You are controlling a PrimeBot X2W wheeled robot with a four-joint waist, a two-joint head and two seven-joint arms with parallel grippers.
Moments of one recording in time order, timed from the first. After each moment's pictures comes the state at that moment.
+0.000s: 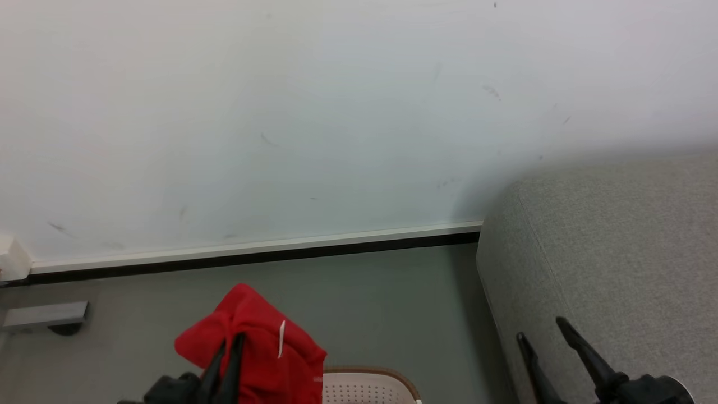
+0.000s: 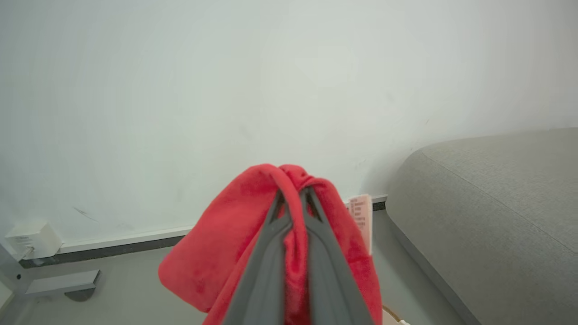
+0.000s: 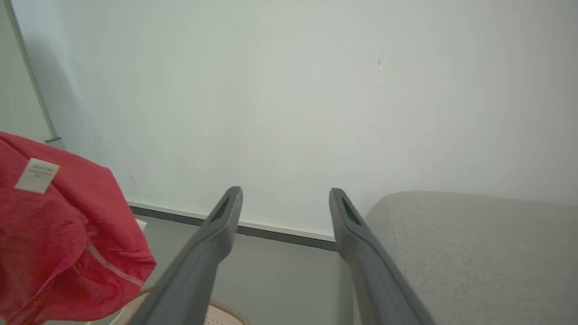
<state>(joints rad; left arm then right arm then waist) 0.03 0.21 -0.25 0.12 -0.20 0.08 -0.24 -0.01 -0.21 0.30 0.16 0.31 0.13 -0.26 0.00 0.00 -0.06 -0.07</state>
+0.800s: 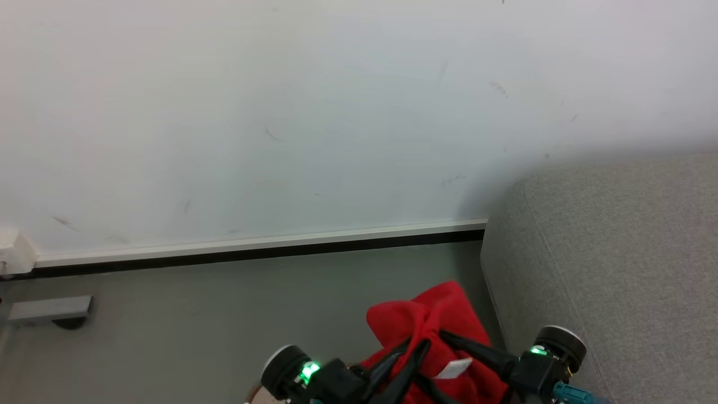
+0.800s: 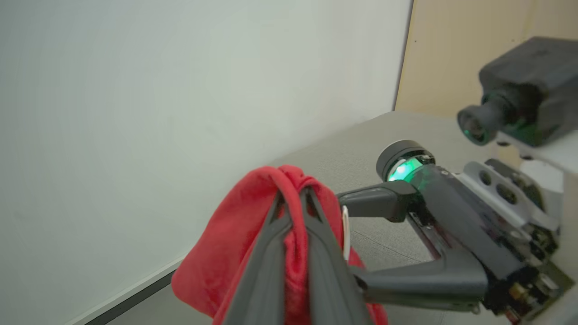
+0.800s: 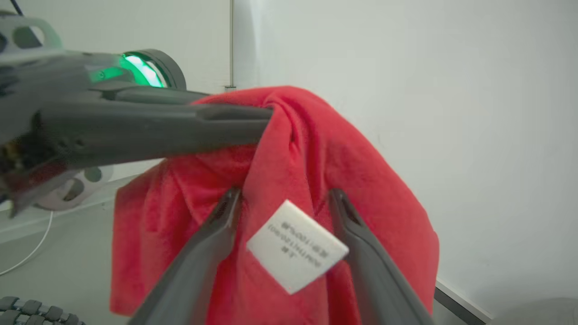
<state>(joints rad) -0.14 0.11 -0.60 -0.01 -0.15 -0.09 -0.10 -0.45 -0.44 1.03 0.14 0.59 0.13 -0.21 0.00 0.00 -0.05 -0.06</state>
